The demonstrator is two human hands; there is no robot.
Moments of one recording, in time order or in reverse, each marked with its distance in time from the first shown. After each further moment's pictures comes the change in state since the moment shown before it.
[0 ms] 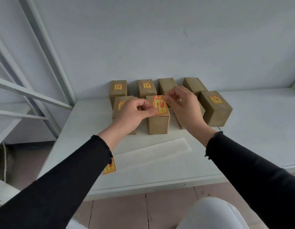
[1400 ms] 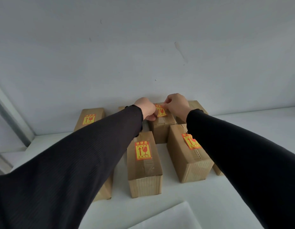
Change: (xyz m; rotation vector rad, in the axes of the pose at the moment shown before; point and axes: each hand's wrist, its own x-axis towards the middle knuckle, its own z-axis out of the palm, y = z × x) left_hand 0.303 -0.034 0.107 0.153 -0.136 -0.445; right_hand 0.215 0.207 0.080 -0.258 -0.211 0.431
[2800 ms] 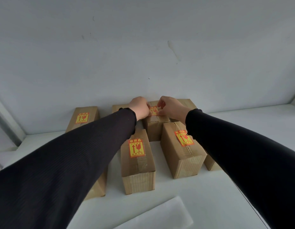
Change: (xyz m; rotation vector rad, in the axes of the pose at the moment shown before) left_hand 0.004 -0.012 0.003 0.496 0.122 0.308; right_hand -0.030 -0.005 -0.017 -0.166 -0.172 -0.082
